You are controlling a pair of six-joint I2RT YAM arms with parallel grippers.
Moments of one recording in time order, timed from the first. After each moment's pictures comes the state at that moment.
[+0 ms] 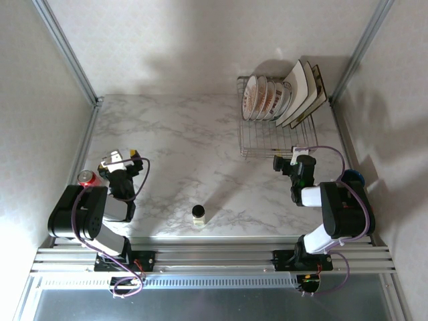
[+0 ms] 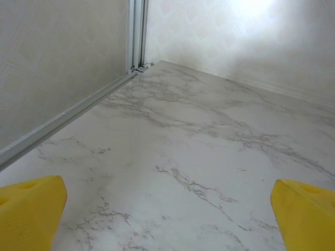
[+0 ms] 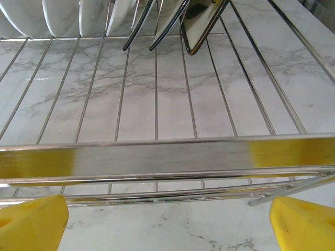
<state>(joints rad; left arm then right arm) 0.00 1.54 0.18 1.24 -0.39 -0.18 0.07 1.55 0.38 0.74 0.08 0.04</state>
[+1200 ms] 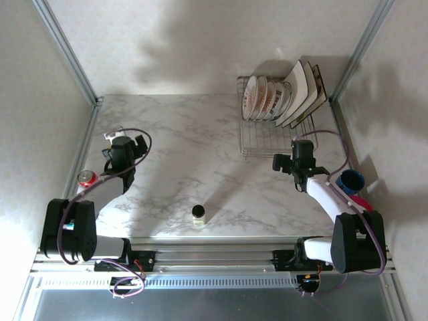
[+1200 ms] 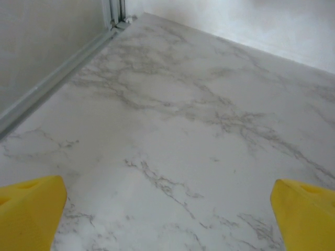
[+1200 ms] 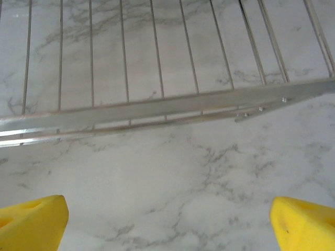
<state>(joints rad) -0.04 1.37 0.65 0.23 -0.37 -0.33 0.17 1.26 0.71 -0.29 0.17 0.20</state>
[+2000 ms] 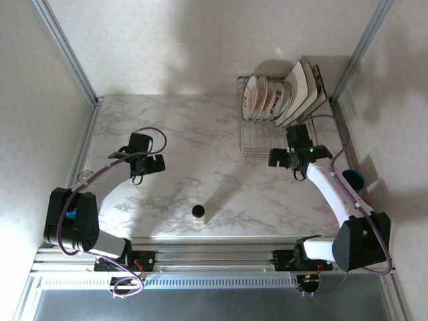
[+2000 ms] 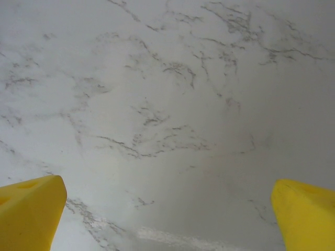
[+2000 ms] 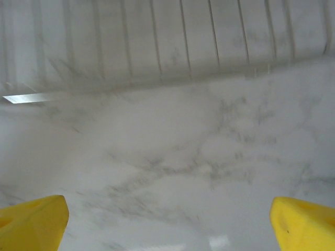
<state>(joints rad) -0.17 1.46 0.89 -0.51 -0.14 -0.41 0.26 1.30 1.08 -0.80 0.17 0.29</state>
